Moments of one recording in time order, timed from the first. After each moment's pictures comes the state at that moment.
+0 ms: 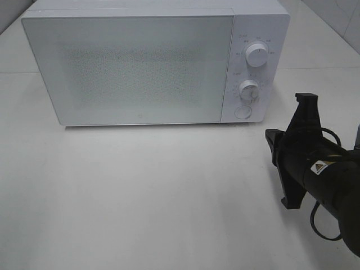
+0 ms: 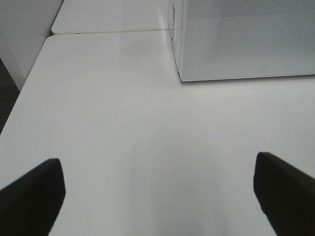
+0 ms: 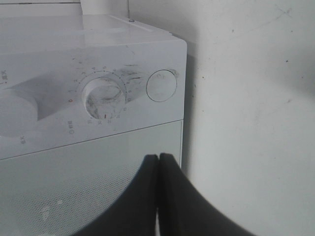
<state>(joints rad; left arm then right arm) 0.01 0.00 -0.50 -0.09 1.04 0.09 0.74 1.67 -0.29 0.75 -1.05 1.39</state>
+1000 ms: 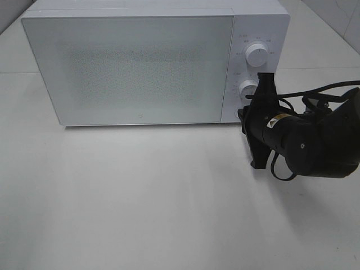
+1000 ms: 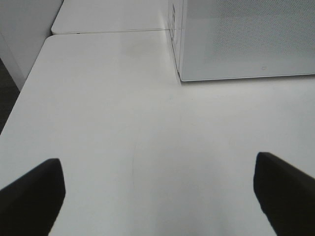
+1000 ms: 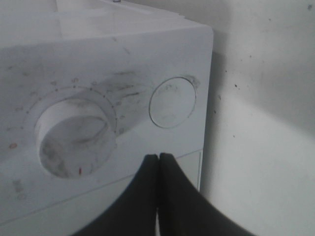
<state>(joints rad) 0.01 0.00 -0.50 -0.09 1.04 0.09 0.49 1.94 -0.64 0.47 -0.85 1.44</state>
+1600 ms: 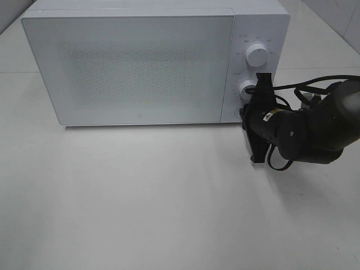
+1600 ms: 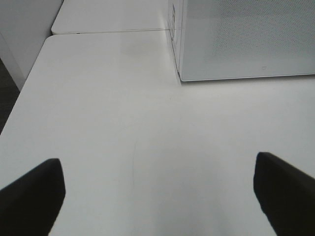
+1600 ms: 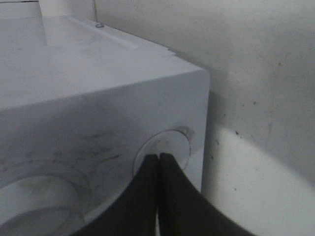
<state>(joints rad) 0.01 0.00 -0.50 -0.09 1.04 0.09 0.42 2.04 -0.76 0.44 -0.80 1.44</state>
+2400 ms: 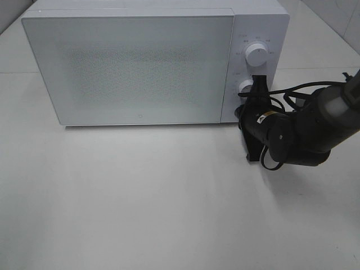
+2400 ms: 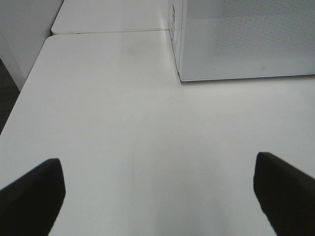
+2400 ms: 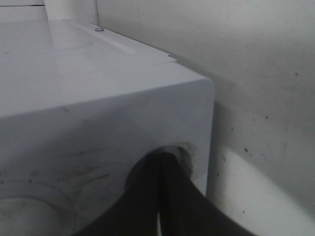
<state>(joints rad) 0.01 0.00 -0.50 -0.09 1.04 0.09 0.42 2.12 -0.82 0.44 -0.87 1.44</state>
